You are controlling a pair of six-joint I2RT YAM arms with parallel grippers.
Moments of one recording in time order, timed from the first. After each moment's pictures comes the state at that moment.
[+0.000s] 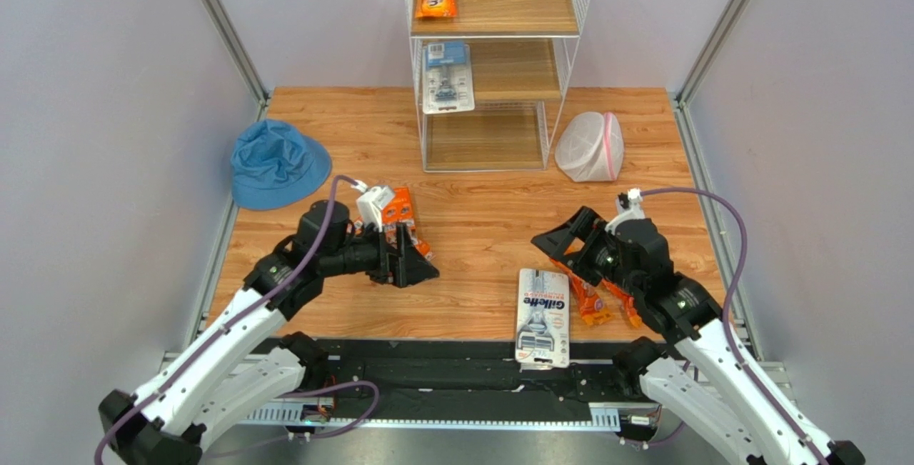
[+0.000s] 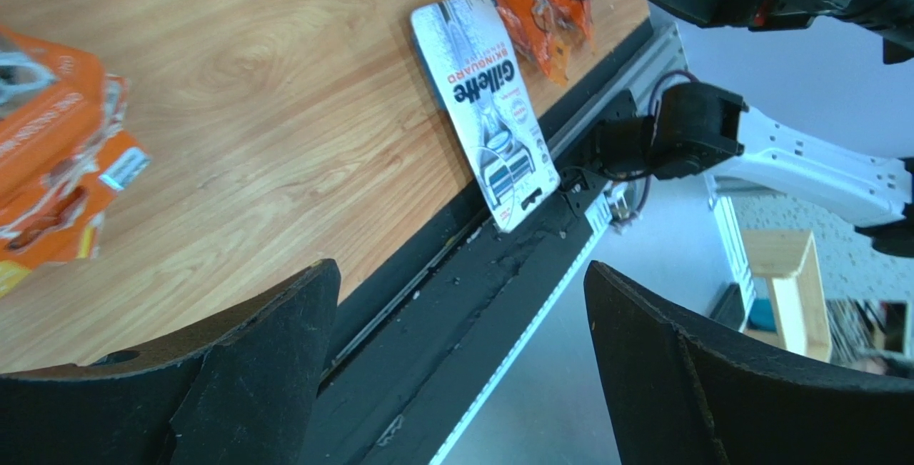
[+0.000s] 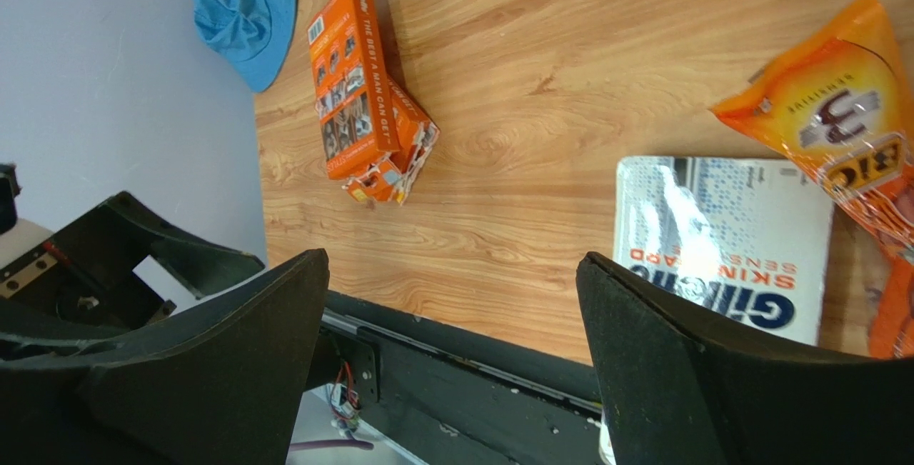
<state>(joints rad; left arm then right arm) -0.58 0.74 0.71 -0.49 0.49 -0.58 0.54 0.63 0.65 -0.51 -0.05 0.99</state>
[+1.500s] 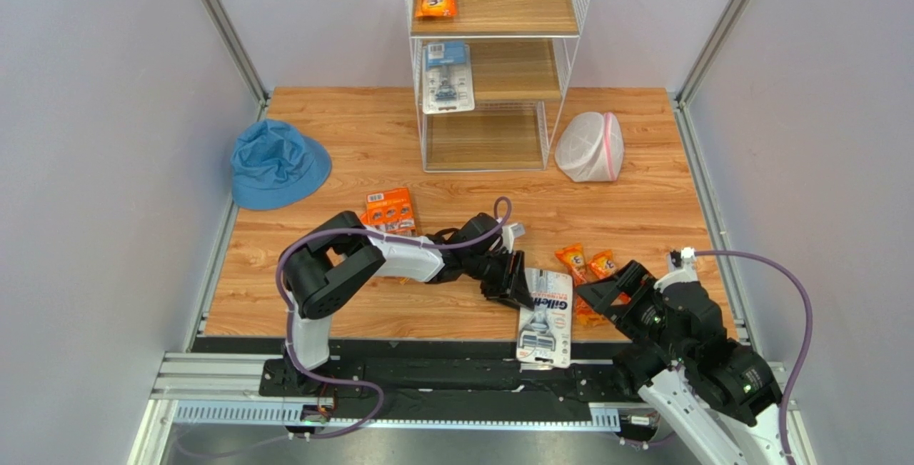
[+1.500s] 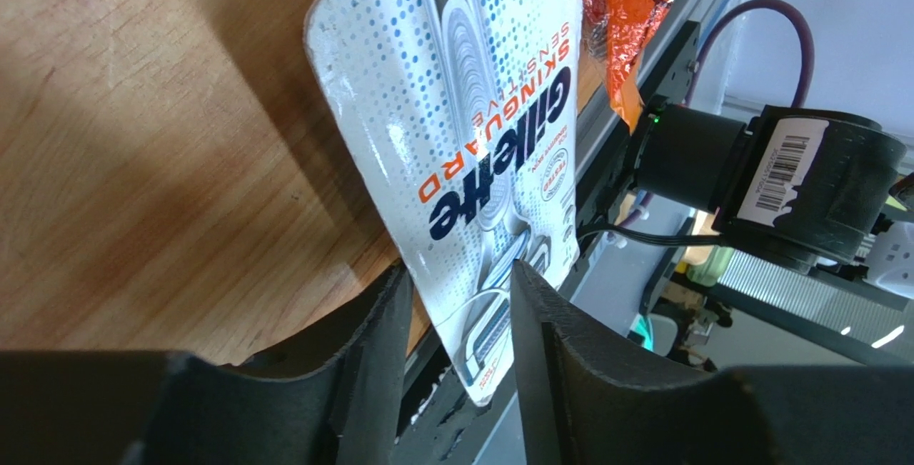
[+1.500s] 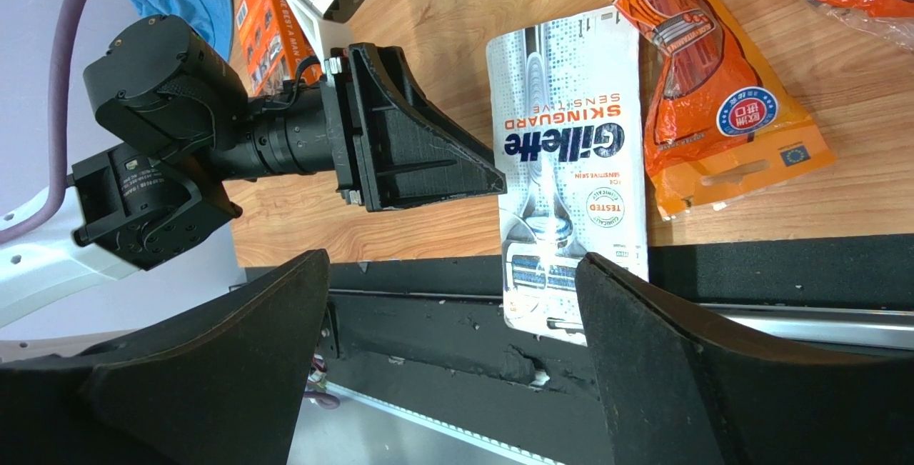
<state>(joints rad) -0.98 1.91 0.97 0.19 0.56 -0.91 0.54 0.14 0.67 -1.09 0.05 1.06</state>
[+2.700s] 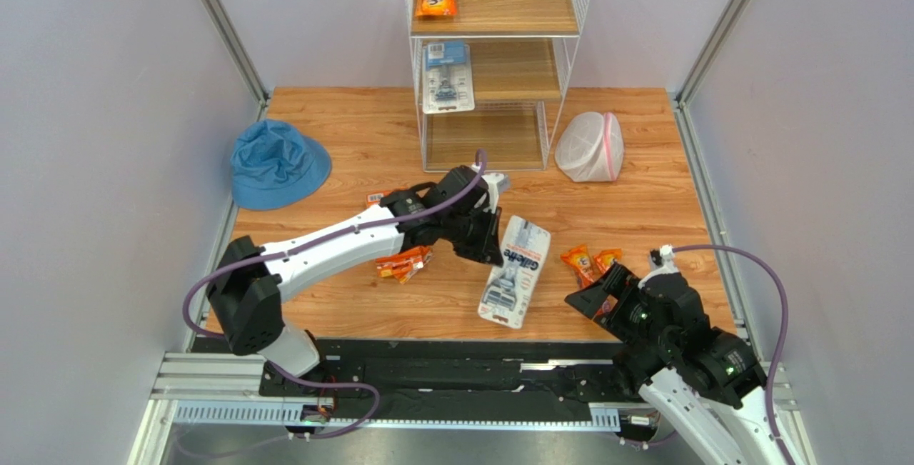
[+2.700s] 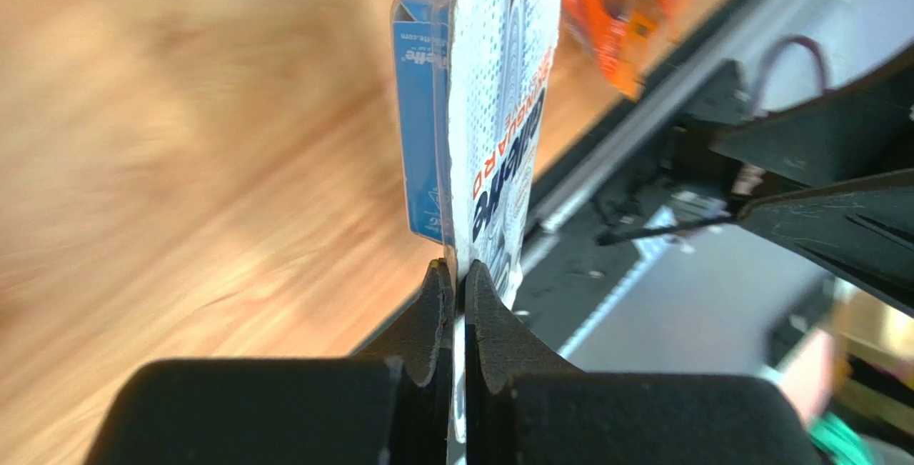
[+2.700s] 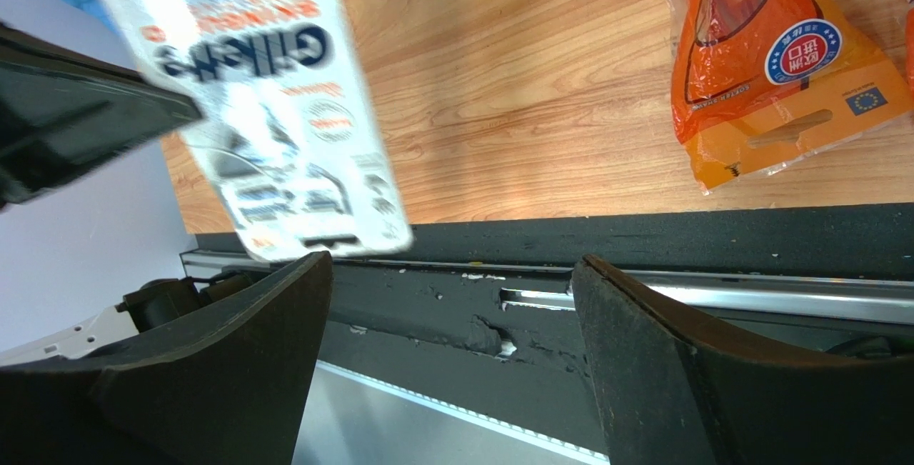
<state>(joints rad) -0.94 1.56 1.24 -0.51 0.26 -0.60 0.54 0.21 0.62 -1.10 -0.02 1.03</state>
